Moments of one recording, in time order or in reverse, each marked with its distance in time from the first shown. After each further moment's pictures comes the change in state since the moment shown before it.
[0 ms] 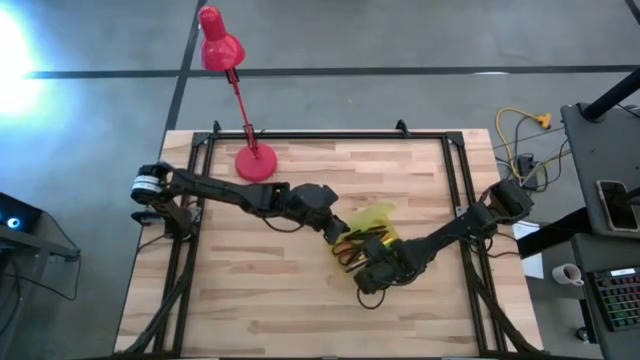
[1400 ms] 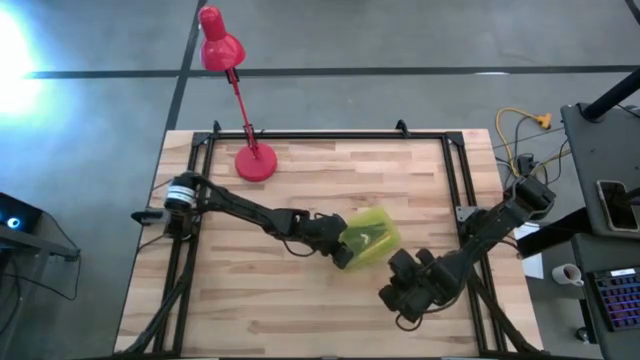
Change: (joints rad) left arm -0.090 0.274 -0.003 0.105 0.003 -0.114; right arm 0.257 -0.155 0.082 -0.315 0.107 0.224
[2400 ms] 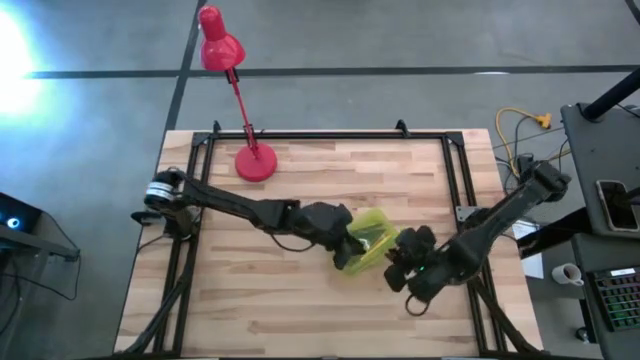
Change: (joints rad) left arm -0.022 -0.145 0.115 0.021 0.001 0.174; right arm -0.049 -0.189 -0.015 0.008 0.258 -0.157
